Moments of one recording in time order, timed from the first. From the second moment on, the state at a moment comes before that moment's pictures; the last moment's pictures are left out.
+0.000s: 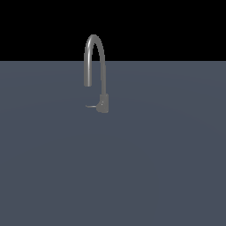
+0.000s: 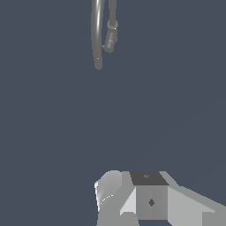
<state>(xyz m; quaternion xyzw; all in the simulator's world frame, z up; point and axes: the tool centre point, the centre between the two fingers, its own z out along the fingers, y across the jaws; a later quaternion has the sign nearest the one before) -0.251 0.003 0.474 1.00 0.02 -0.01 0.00</state>
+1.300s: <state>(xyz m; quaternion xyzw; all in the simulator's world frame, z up) -0.165 0.035 0.419 0.95 0.24 -0.02 0.21</state>
